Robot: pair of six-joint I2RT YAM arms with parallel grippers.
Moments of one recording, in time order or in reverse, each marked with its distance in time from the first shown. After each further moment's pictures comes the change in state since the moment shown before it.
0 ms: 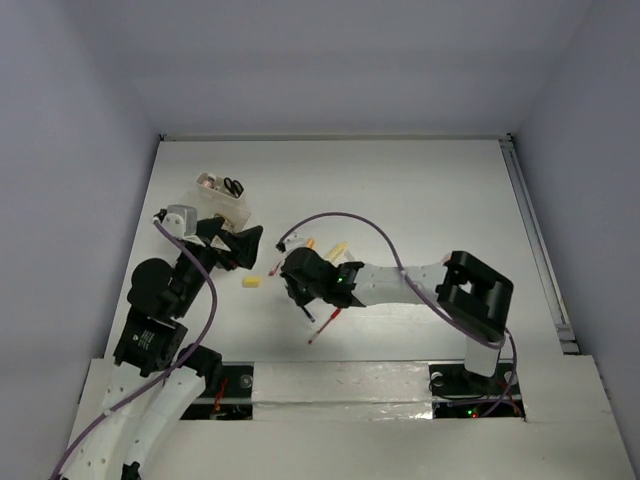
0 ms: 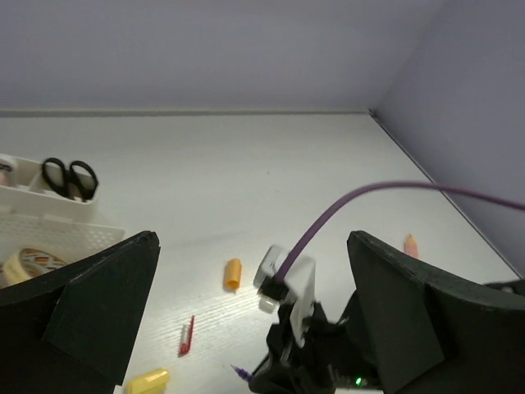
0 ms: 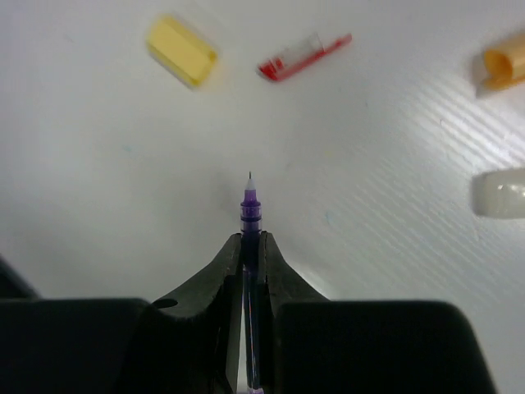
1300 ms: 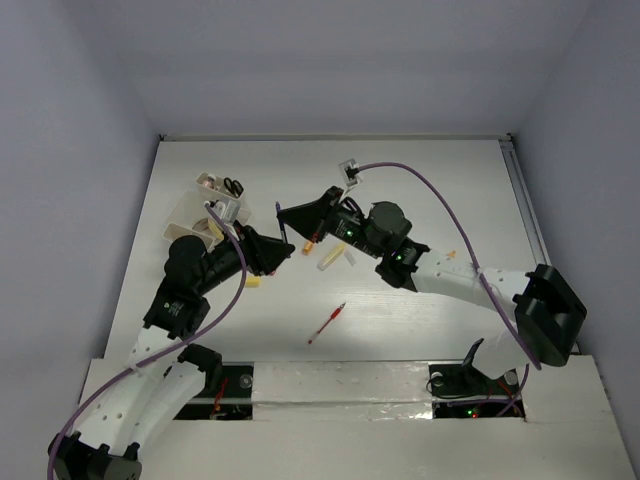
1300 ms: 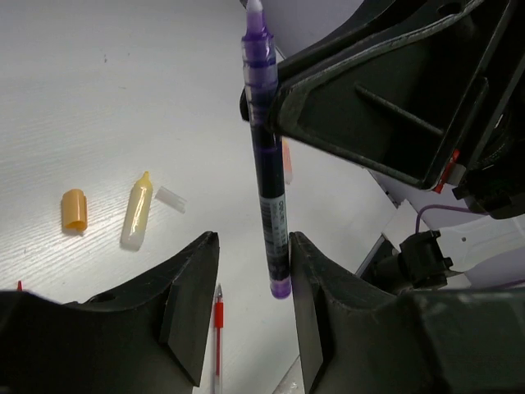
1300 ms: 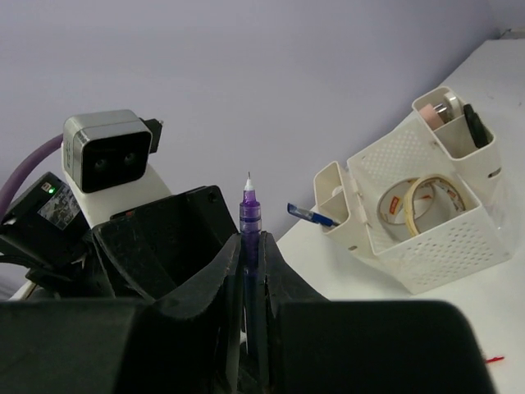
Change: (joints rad) left arm 0.000 0.198 -0.129 0.181 0.454 -0.251; right arm -0.217 -0.396 -0.200 0.824 -0.372 0.276
